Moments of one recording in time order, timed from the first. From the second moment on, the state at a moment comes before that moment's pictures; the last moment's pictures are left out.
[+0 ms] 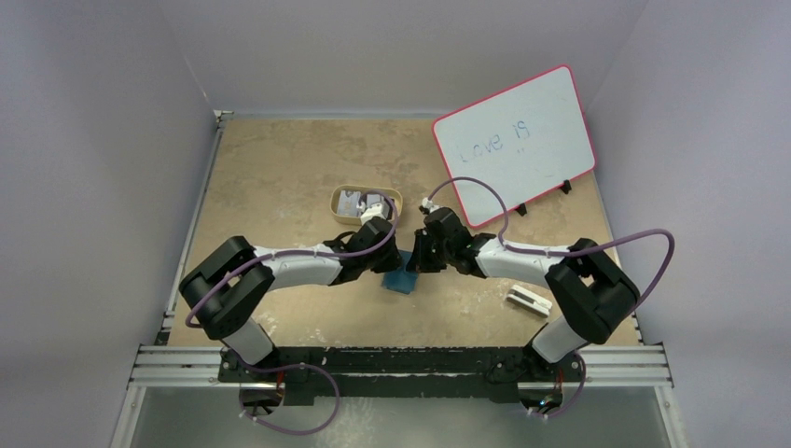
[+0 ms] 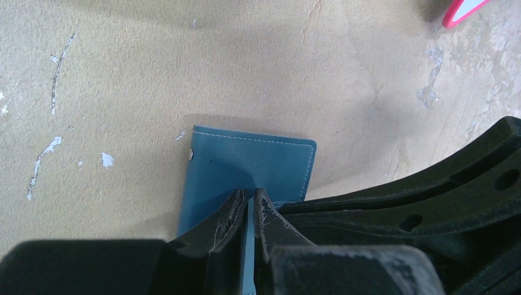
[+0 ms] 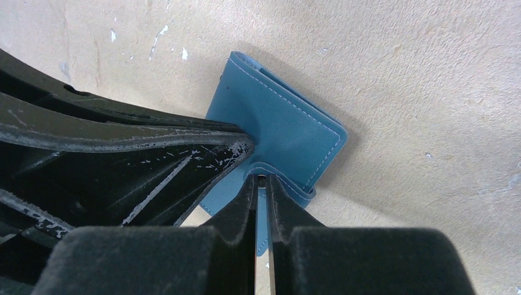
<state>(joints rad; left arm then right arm) -0.86 1.62 0.76 0.07 -0.13 -0.92 0.75 1.58 0.76 -0.07 -0.09 0.68</state>
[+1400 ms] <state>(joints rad) -0.77 0.96 1.09 -0.45 -0.33 -0.72 0.83 1.04 1.03 -0.38 0.25 0.63</state>
